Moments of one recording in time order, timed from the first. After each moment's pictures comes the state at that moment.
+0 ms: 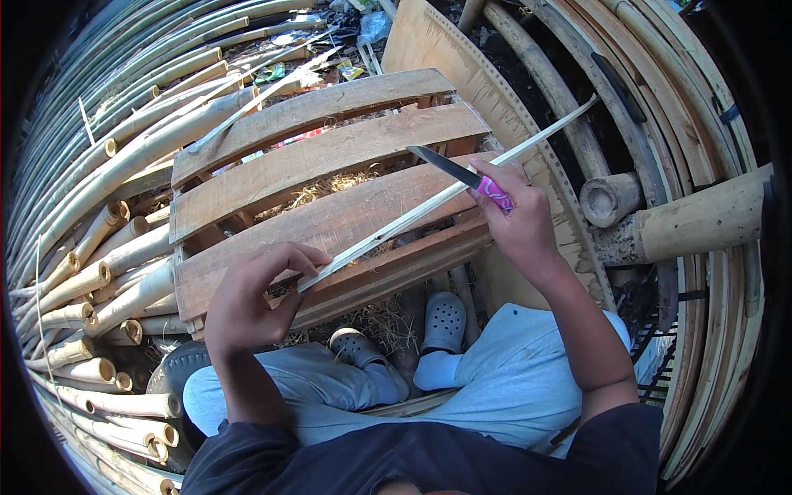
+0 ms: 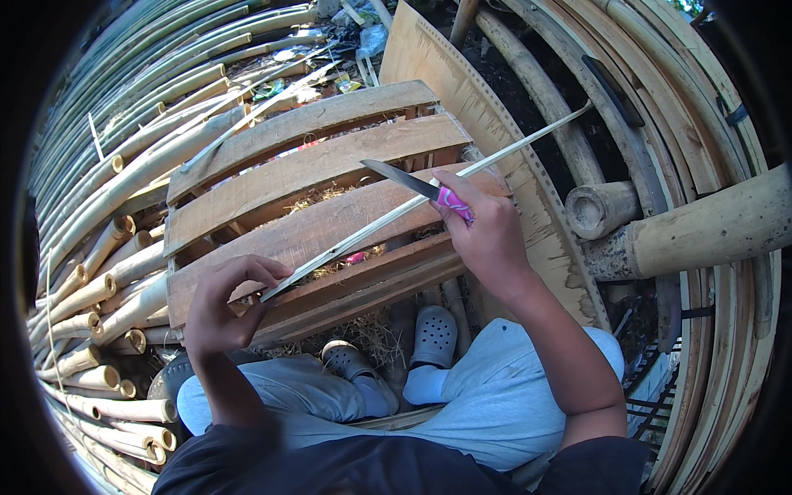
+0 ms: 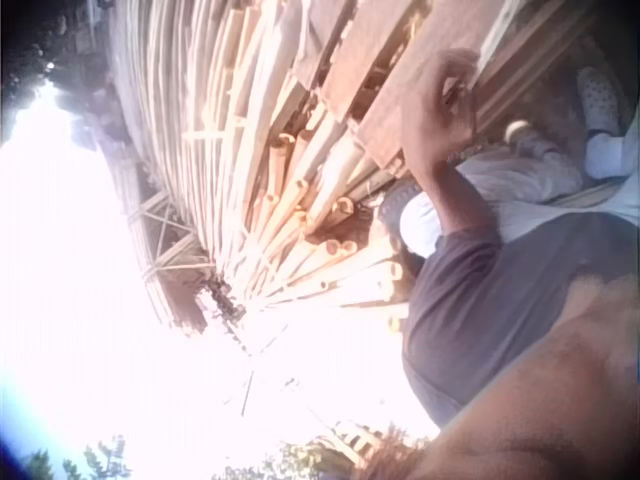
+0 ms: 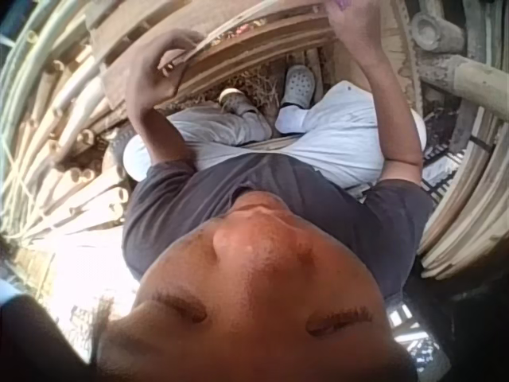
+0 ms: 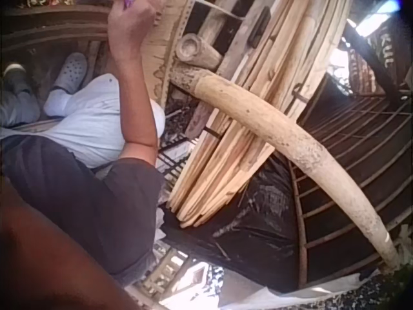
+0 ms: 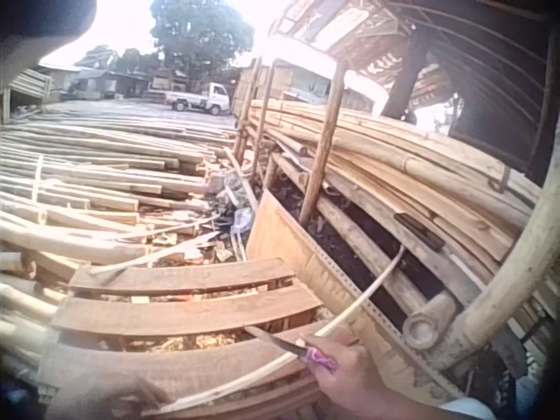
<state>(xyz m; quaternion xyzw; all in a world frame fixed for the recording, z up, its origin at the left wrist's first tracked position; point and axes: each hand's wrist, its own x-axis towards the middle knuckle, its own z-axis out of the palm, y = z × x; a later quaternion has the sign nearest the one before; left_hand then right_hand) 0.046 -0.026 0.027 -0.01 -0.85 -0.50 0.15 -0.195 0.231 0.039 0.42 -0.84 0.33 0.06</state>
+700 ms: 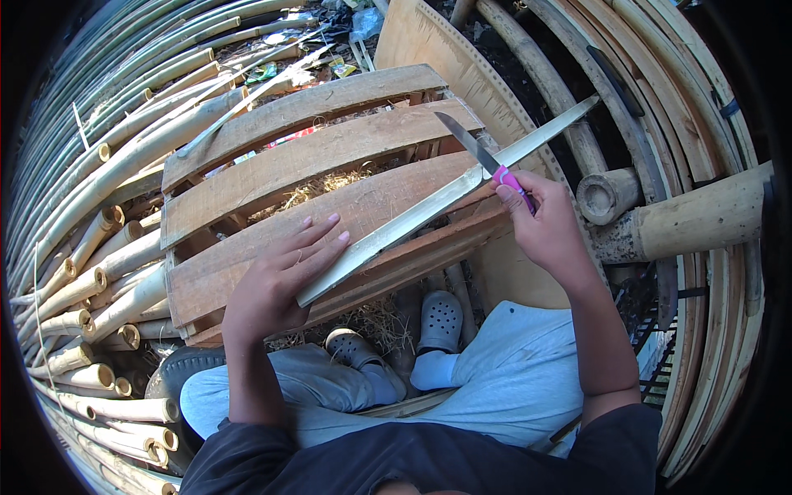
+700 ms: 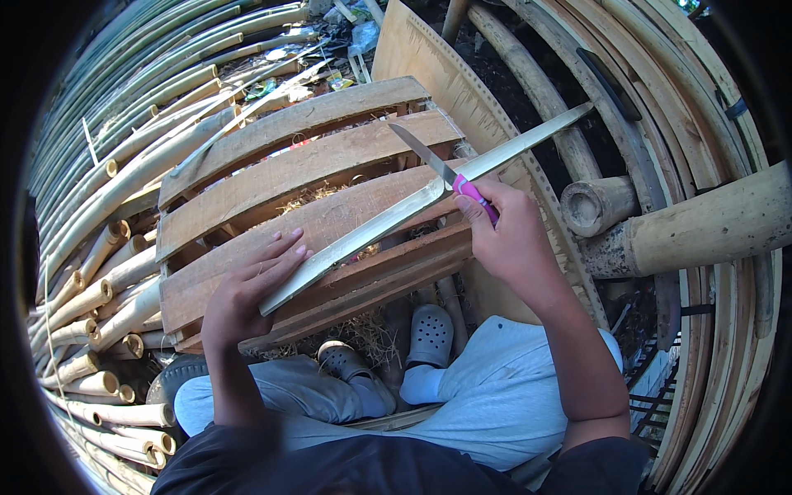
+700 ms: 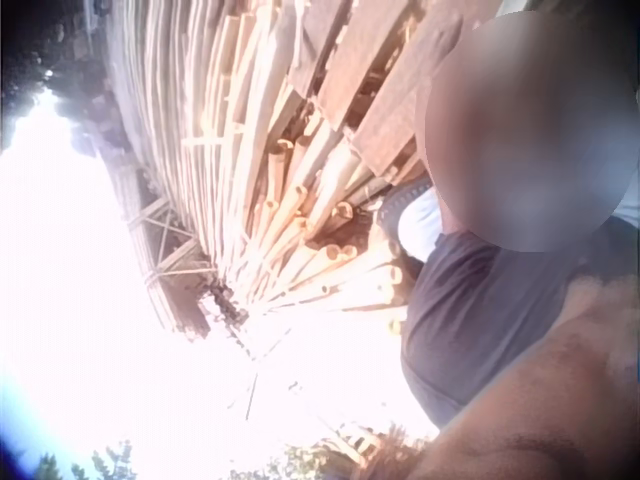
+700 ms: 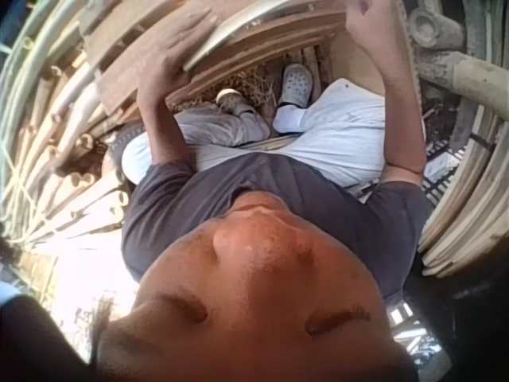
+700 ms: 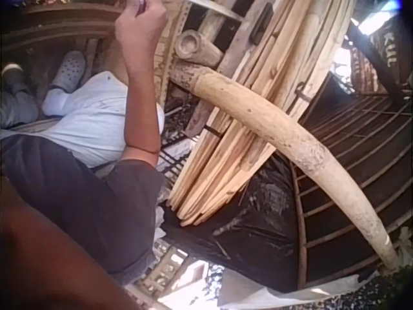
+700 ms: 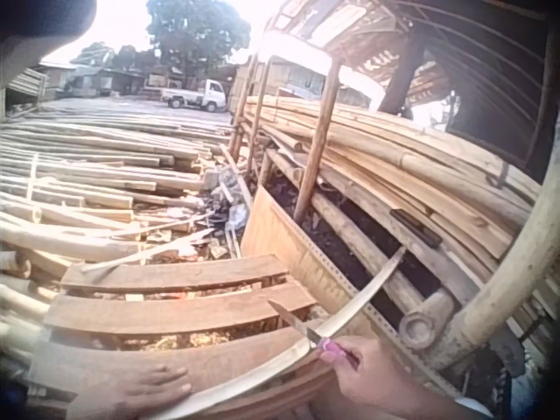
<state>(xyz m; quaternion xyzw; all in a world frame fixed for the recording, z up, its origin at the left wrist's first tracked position) 0.018 -0.019 0.002 -0.09 -0.92 -0.34 0.16 -0.197 0.255 0.073 0.31 -0.89 0.32 -0.08</state>
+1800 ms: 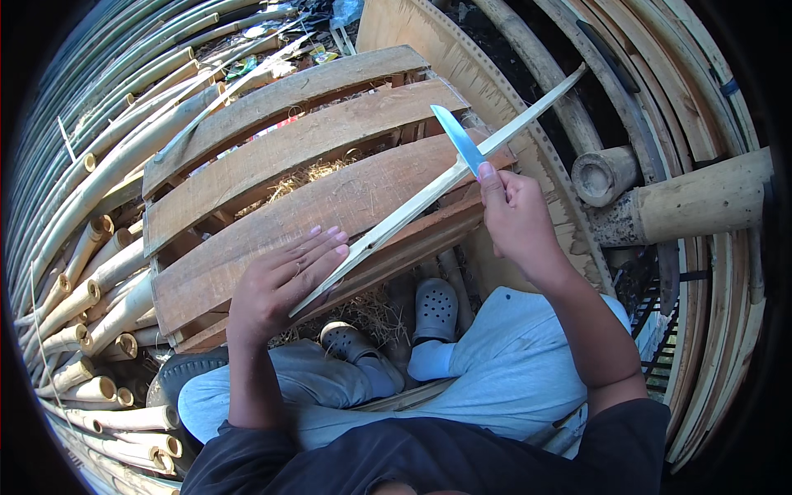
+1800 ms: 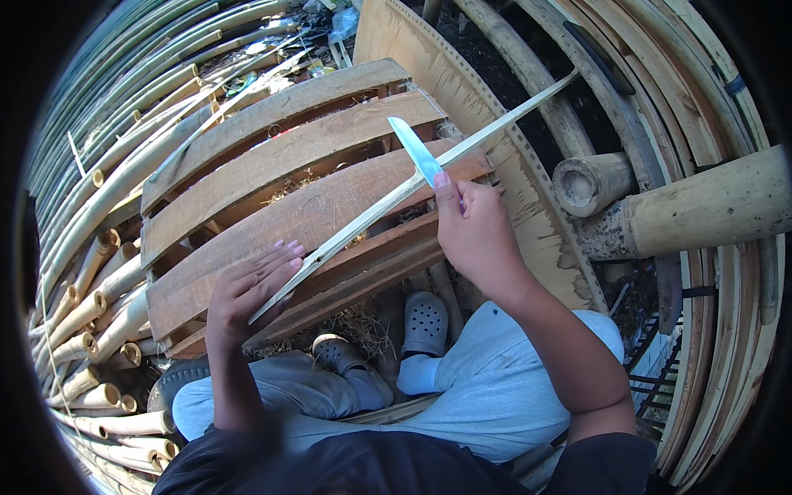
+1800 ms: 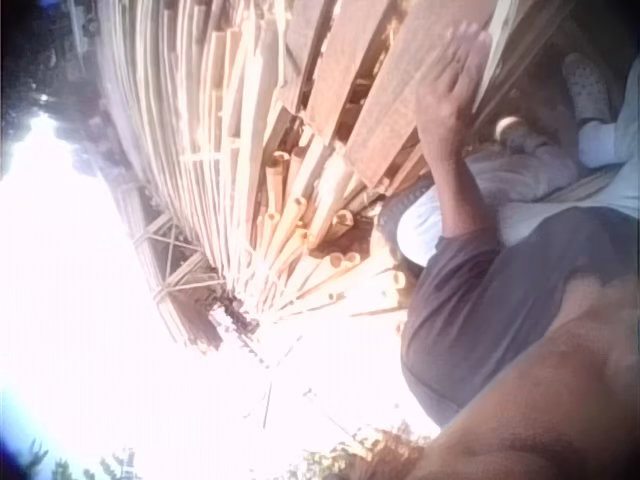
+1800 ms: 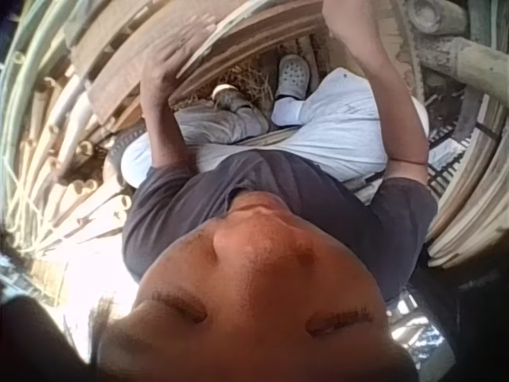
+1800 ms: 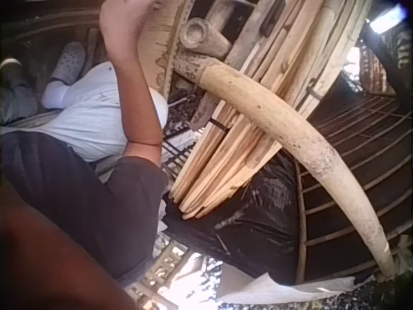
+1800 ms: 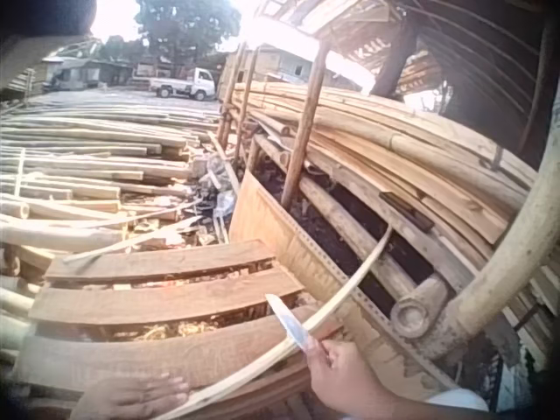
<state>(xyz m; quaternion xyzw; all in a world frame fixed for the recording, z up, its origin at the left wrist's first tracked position) 0.007 -0.005 -0.018 -0.17 -0.90 -0.33 0.22 -0.183 0.245 0.044 0.17 -0.89 0.40 -0.12</state>
